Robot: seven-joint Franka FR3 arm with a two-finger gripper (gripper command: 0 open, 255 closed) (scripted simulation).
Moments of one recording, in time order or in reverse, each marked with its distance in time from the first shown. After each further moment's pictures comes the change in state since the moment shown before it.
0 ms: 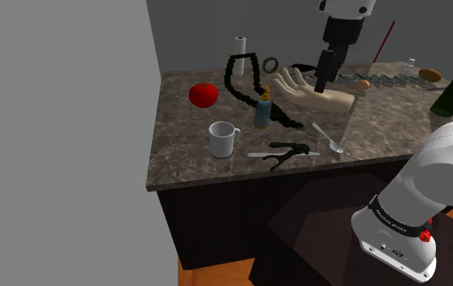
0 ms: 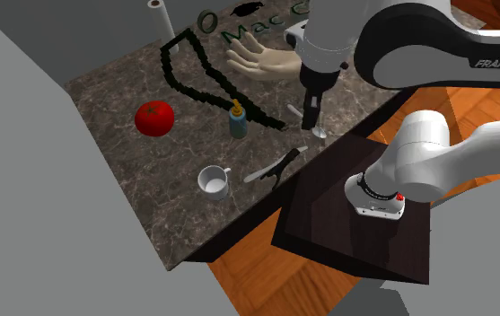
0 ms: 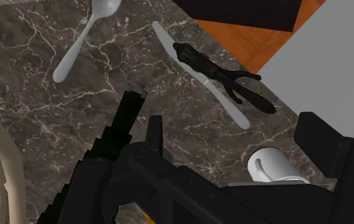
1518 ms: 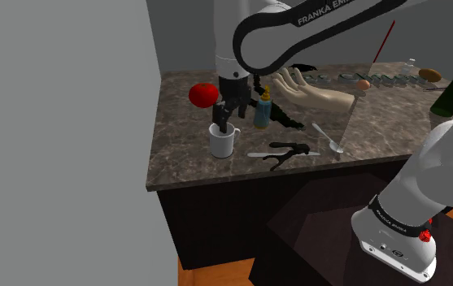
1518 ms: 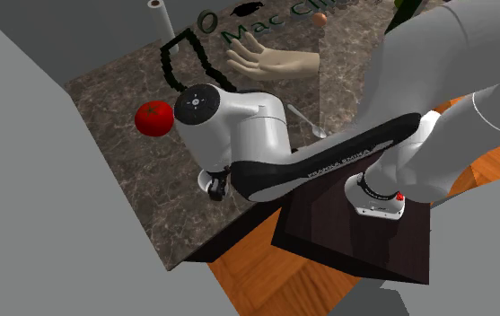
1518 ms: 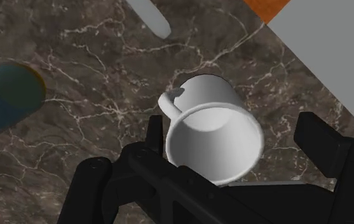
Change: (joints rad) arm 0.068 0.668 0.331 0.253 -0.060 0.447 0.410
